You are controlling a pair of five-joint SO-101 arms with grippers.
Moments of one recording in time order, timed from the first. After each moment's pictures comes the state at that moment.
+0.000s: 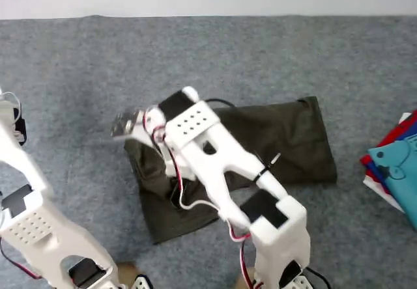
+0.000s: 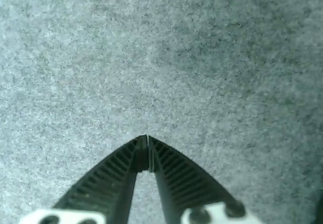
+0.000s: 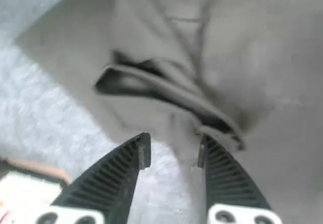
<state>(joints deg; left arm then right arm) -41.1 27.2 -31.1 98.9 -13.8 -43.7 19.7 -15.6 100.4 40.0</state>
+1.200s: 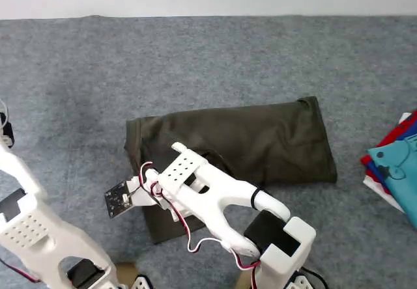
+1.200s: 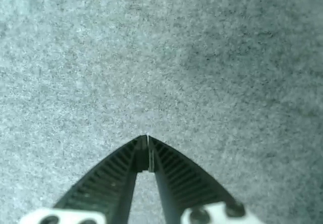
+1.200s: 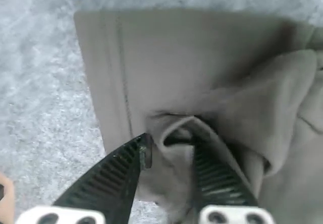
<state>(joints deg) -44.9 27.2 -31.1 96.7 -13.8 -52.8 11.7 16.5 72.6 60.0</state>
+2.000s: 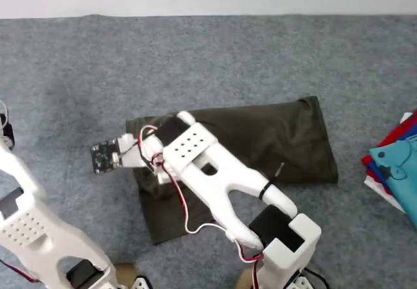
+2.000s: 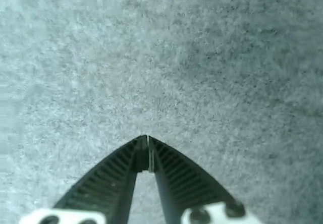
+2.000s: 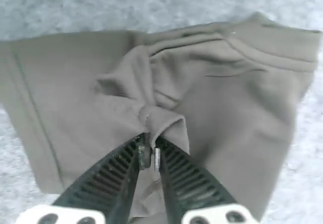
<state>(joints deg) -44.9 30.2 -31.1 96.2 -13.8 -47.5 11.7 -1.4 73.4 59.3</state>
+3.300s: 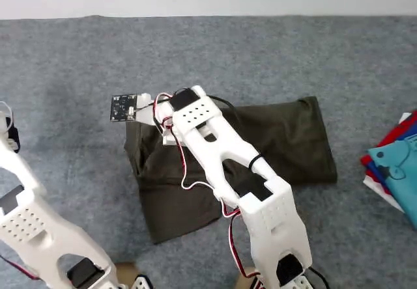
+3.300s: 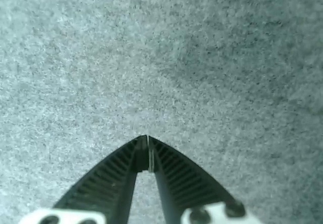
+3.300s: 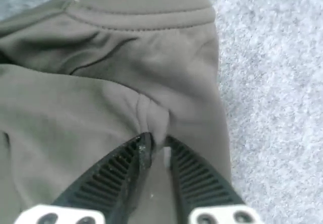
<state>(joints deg) -44.9 31.9 -31.1 96.0 -13.8 -37.3 34.6 -25.0 69.5 53.2</state>
